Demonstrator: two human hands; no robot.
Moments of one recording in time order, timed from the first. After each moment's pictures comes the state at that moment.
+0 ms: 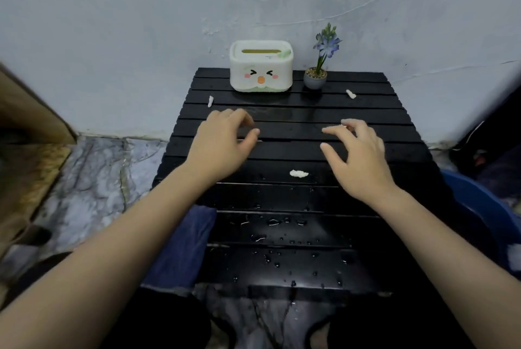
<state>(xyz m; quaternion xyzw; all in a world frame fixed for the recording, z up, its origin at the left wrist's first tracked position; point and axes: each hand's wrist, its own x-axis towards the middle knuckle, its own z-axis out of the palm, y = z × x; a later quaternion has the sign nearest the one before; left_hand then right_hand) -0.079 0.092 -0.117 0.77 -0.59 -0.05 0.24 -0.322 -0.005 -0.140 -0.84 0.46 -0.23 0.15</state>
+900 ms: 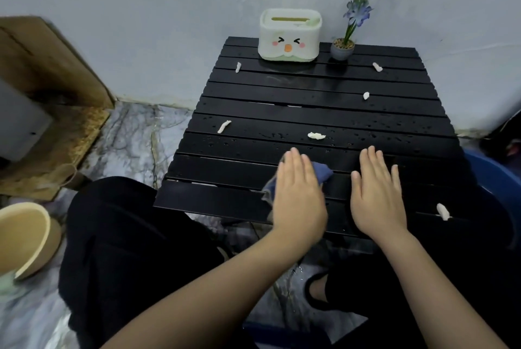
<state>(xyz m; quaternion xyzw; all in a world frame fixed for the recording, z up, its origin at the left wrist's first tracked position) -0.255 0.177 -0.197 0.82 -0.55 -0.06 0.11 -0.378 0.090 -0.202 -0.84 0.52 -0.11 0.12</state>
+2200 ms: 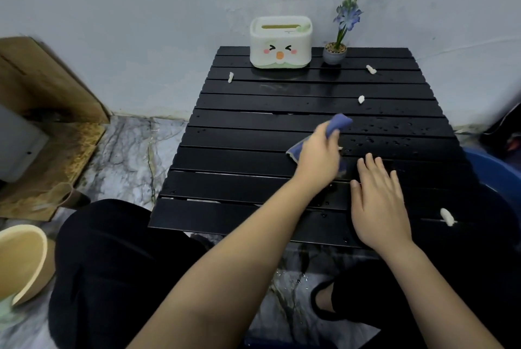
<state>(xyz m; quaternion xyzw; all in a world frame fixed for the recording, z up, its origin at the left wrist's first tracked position) -0.239 0.072 -0.179 0.69 -0.42 -0.32 0.48 -0.386 0.091 -0.201 -0.83 0.53 -0.12 0.12</state>
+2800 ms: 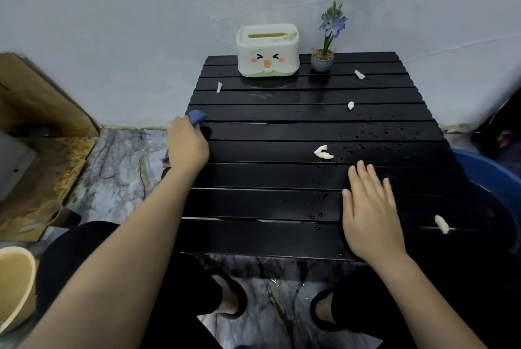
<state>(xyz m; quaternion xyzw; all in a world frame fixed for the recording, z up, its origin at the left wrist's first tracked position) -0.011 0.115 -0.205 0.89 -0.37 -0.01 0.29 -0.375 0.093 -0.201 -0.84 0.52 -0.11 0.12</state>
